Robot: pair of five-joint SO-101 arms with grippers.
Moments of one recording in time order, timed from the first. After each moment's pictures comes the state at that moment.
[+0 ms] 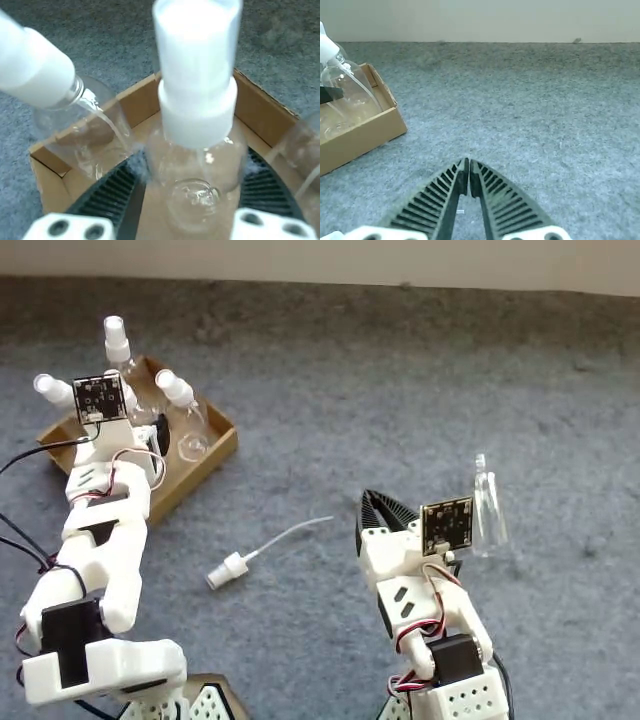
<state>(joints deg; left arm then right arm) -21.3 -6.0 54.2 -10.0 0.5 -18.7 -104.6 95.7 34.0 -5.5</state>
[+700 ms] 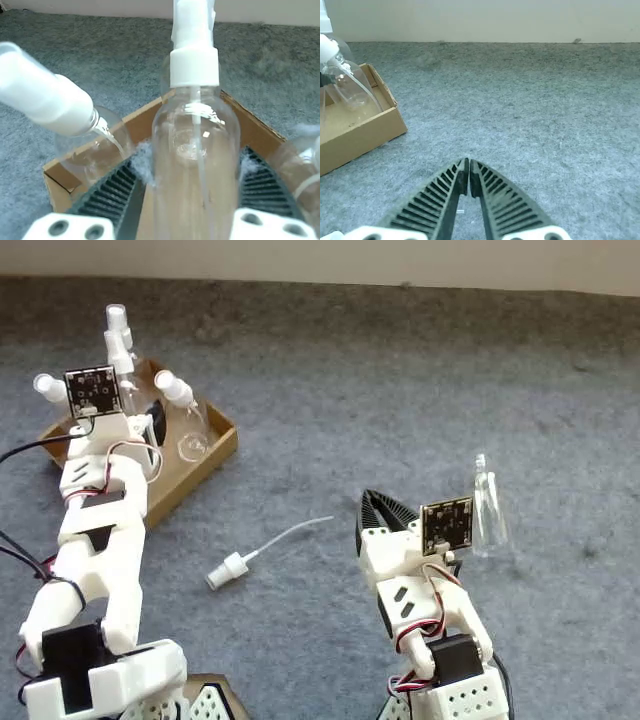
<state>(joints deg) -21.1 -12.2 54.2 -7.9 0.5 -18.7 -104.6 95.7 34.0 -5.5</state>
